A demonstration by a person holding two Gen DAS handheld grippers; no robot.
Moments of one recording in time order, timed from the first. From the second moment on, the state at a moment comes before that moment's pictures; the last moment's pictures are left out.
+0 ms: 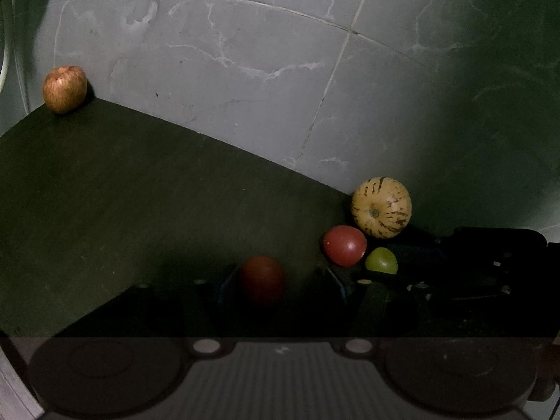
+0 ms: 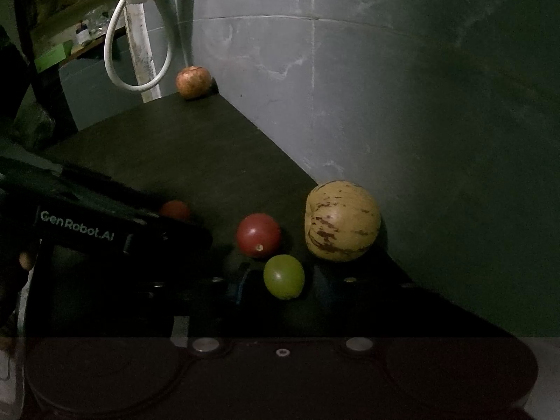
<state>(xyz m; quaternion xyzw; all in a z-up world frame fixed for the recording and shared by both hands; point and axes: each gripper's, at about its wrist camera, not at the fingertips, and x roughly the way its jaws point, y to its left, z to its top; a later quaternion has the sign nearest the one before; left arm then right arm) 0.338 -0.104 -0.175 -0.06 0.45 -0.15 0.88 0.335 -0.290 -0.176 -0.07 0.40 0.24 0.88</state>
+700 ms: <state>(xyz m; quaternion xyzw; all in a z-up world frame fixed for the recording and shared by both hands) 0.335 -0.103 -0.176 -0.05 0.44 -0.15 0.88 0.324 -0.290 -0.169 -0.06 0.40 0.24 0.88</state>
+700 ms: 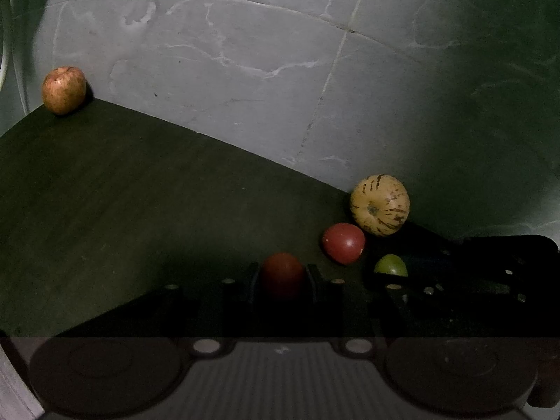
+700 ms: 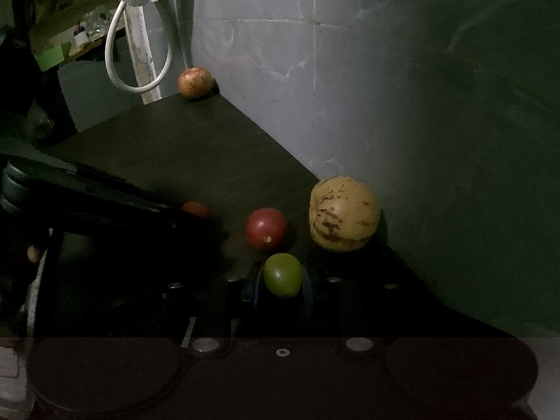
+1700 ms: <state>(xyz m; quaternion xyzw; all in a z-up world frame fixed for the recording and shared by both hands) 0.272 -0.049 -0.104 -0.06 0.39 -0.17 0.90 0.251 -0.244 -0.041 -0.07 0.33 0.22 0.91</state>
